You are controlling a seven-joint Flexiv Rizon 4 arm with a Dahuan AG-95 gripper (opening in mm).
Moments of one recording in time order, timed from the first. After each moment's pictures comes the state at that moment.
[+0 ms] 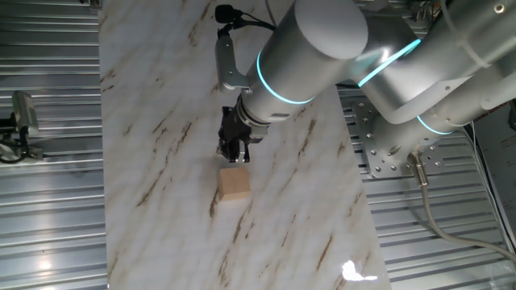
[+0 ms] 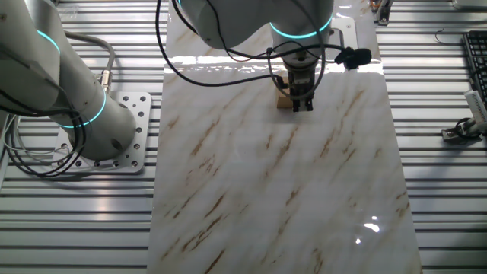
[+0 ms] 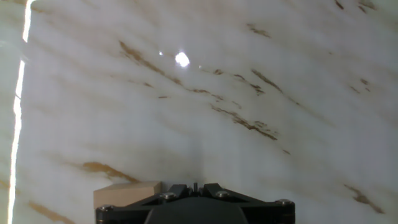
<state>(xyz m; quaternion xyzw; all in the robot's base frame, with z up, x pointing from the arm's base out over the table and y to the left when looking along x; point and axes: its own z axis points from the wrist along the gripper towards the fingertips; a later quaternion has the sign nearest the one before) 0.496 0.035 0.075 0.00 1.00 -0.01 0.09</state>
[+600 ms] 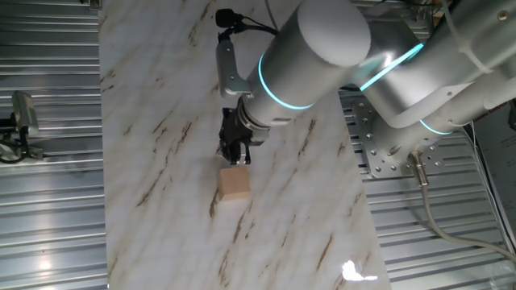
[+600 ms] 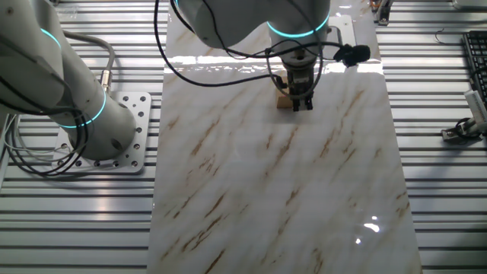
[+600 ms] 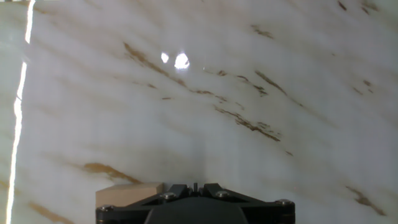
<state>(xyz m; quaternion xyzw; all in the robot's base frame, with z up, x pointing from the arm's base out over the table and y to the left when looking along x) 0.496 0.038 0.077 -0.01 1.00 -0.02 0.09</state>
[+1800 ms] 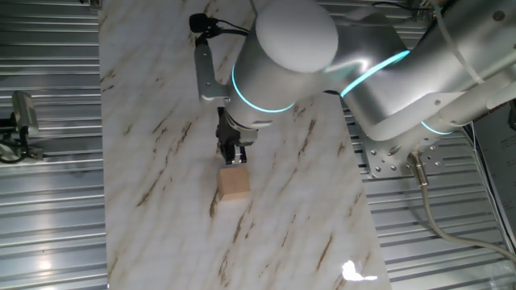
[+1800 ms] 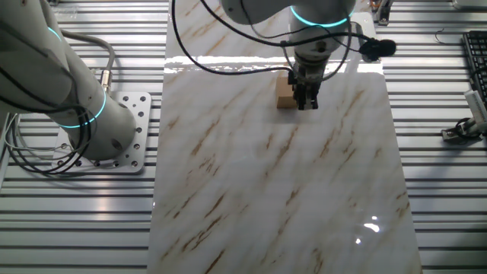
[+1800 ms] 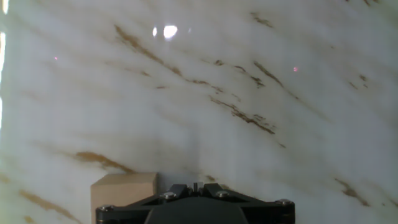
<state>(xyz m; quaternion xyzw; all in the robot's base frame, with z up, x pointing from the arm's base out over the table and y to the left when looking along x) 0.494 0.034 0.080 -0.02 1.00 -0.02 0.00</state>
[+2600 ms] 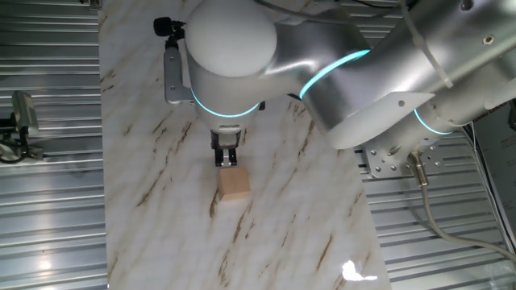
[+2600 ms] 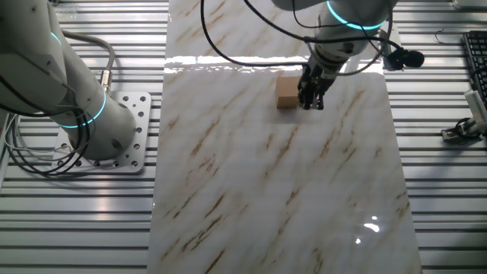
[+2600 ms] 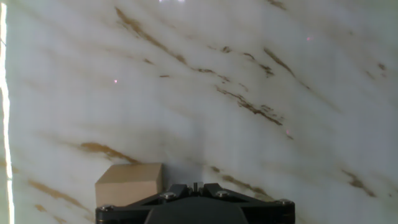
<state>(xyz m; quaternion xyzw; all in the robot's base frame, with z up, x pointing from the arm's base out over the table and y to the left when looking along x) 0.497 0.036 0.077 0.03 1.00 -0.04 -0.05</state>
